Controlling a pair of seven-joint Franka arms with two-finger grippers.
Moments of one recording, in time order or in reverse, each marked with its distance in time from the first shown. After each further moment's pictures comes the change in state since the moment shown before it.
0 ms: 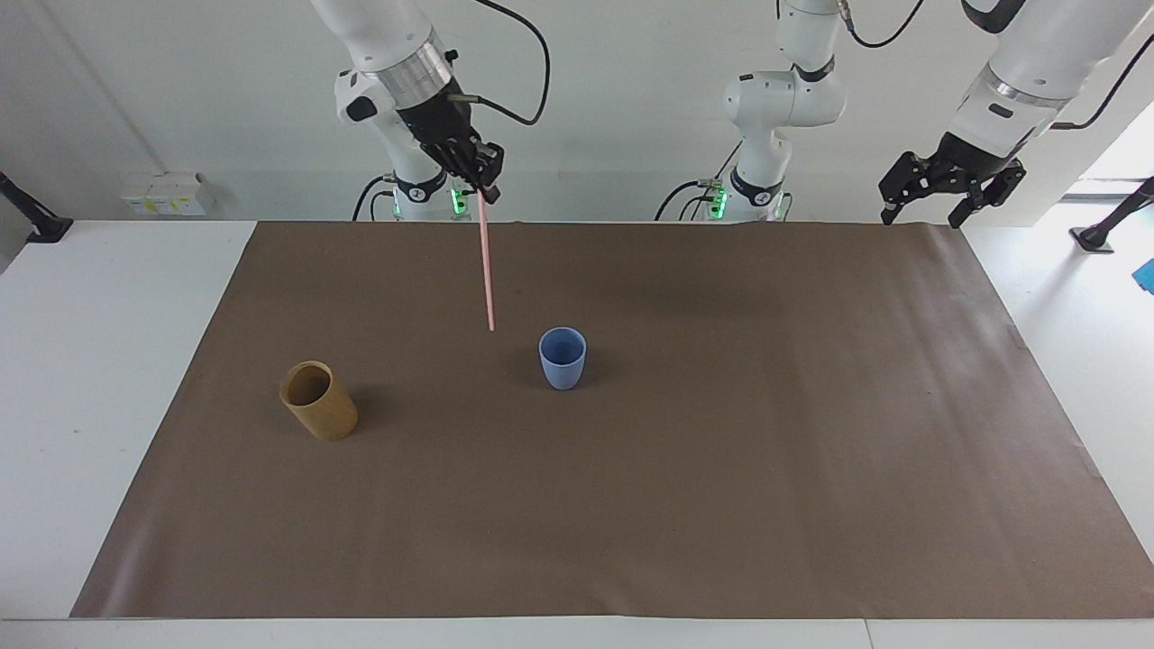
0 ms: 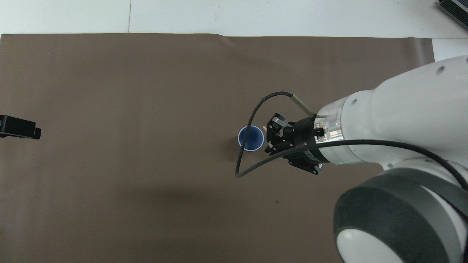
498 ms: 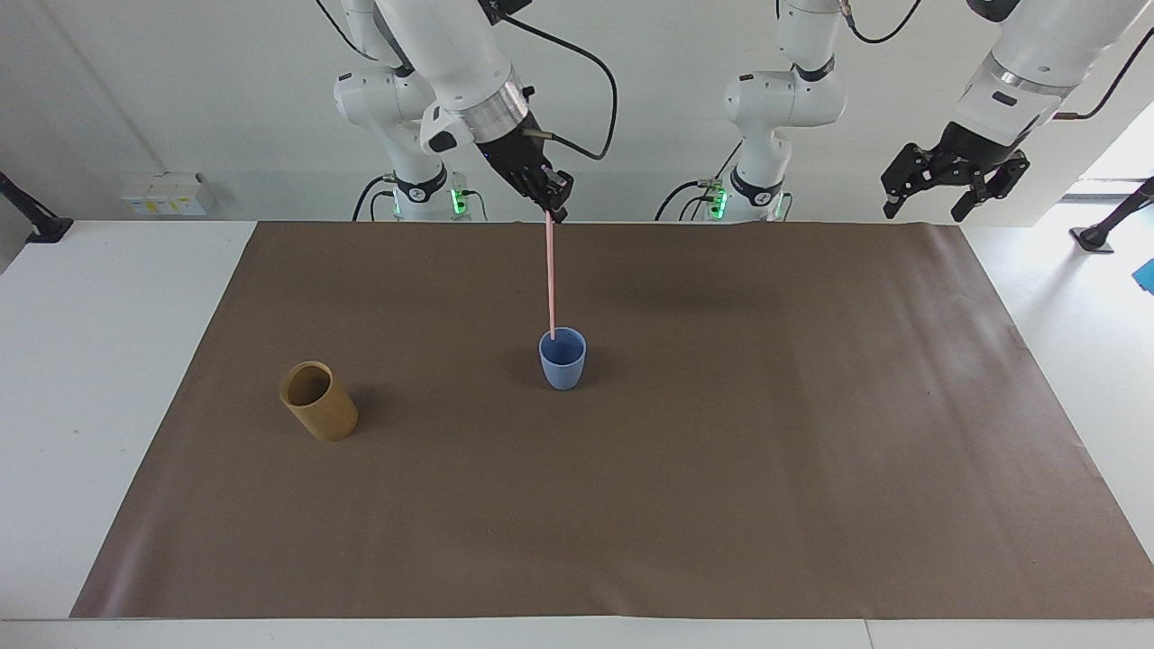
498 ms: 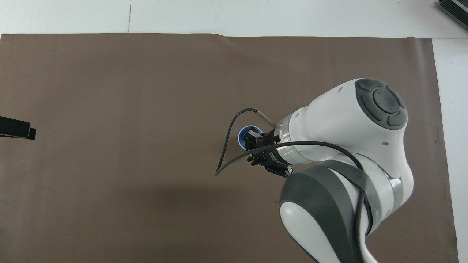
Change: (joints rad) left arm 0.001 -0.003 0.011 0.000 0.000 0.000 0.000; right arm 0.042 0.042 -0.004 -0.154 0.000 0.101 0.003
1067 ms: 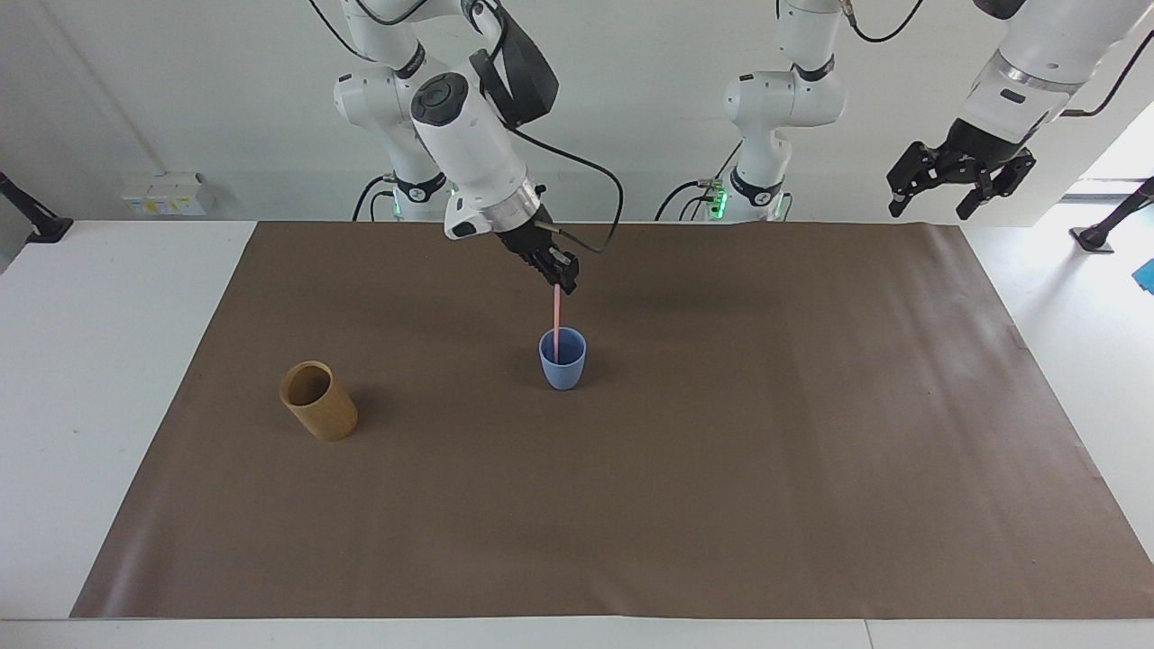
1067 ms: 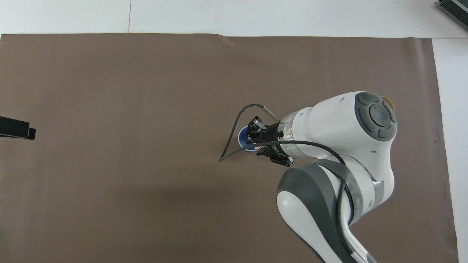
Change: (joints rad) left arm 0.000 0.000 0.000 0.000 0.000 0.000 0.000; right arm -0.009 0.003 -0.007 -0.097 0.000 0.225 -0.061
